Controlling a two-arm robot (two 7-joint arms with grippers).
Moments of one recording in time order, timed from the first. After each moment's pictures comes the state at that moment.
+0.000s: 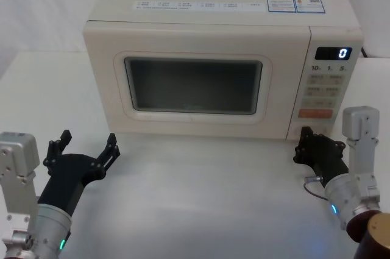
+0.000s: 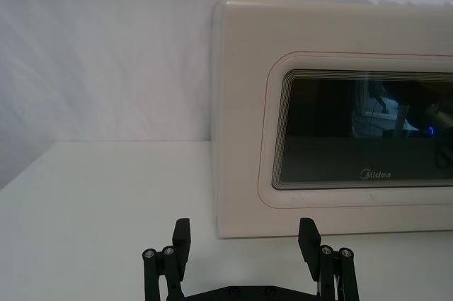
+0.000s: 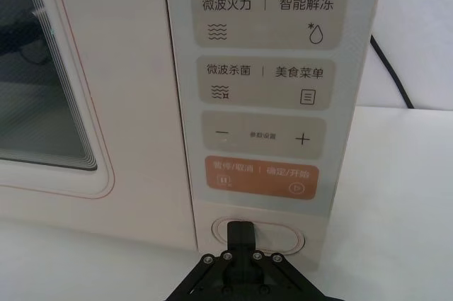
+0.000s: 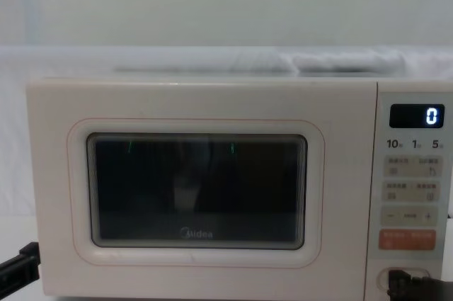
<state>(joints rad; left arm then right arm) 0.27 0.24 0.04 -1.85 -0.25 -0.02 -0.02 0.08 0.02 -0.15 -1.42 0.05 0.02 0.07</state>
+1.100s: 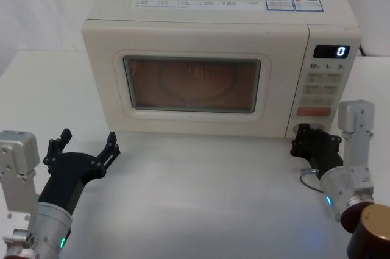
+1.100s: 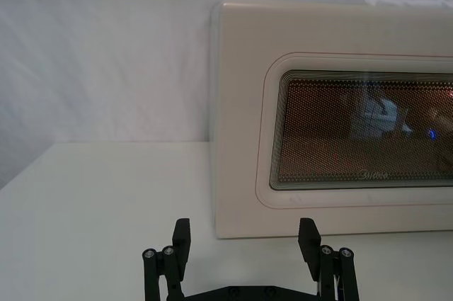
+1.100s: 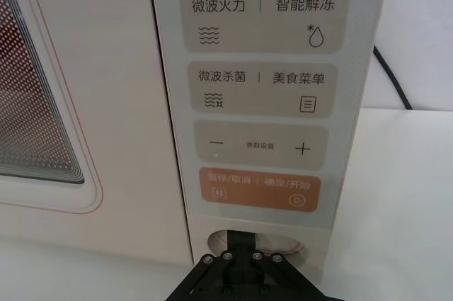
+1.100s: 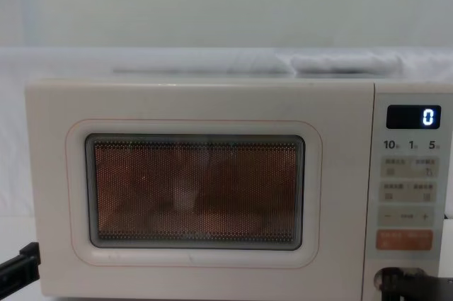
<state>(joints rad) 0.27 0.24 0.04 -1.85 -0.25 -0.02 -0.02 0.13 -0.01 -0.14 -1.36 0.04 0.01 0.06</state>
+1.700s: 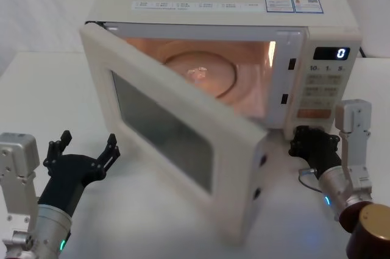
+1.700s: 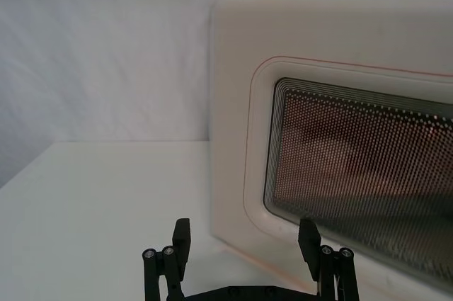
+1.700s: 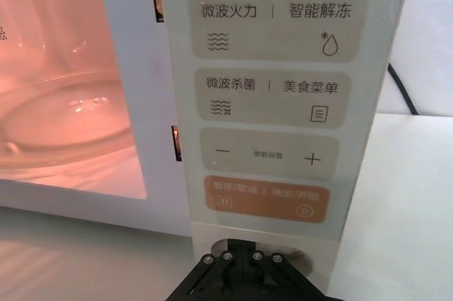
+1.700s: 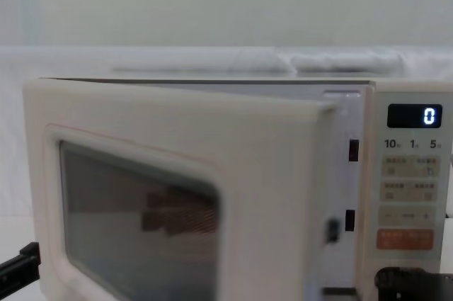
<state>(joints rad) 0.27 0.24 0.04 -1.85 -0.25 -0.02 -0.02 0.14 -0.01 -0.15 -1.35 0.03 0.01 0.07</state>
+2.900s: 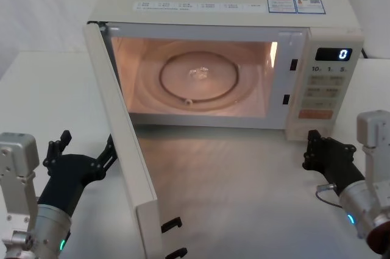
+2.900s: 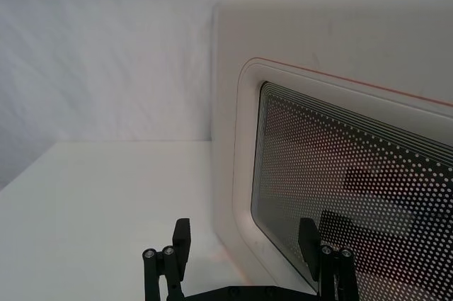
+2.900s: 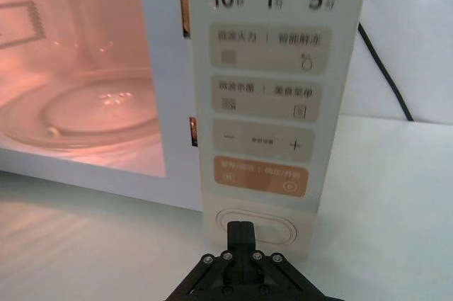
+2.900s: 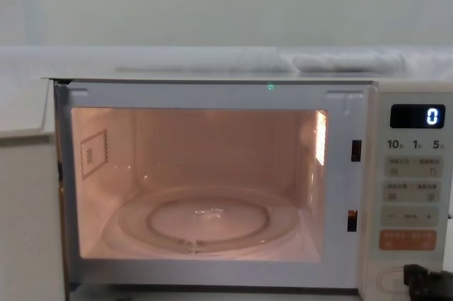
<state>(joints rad) 0.27 0.24 0.04 -1.85 -0.25 -0.02 -0.02 0.01 0.06 -0.14 -1.55 0.05 0.06 0.12</state>
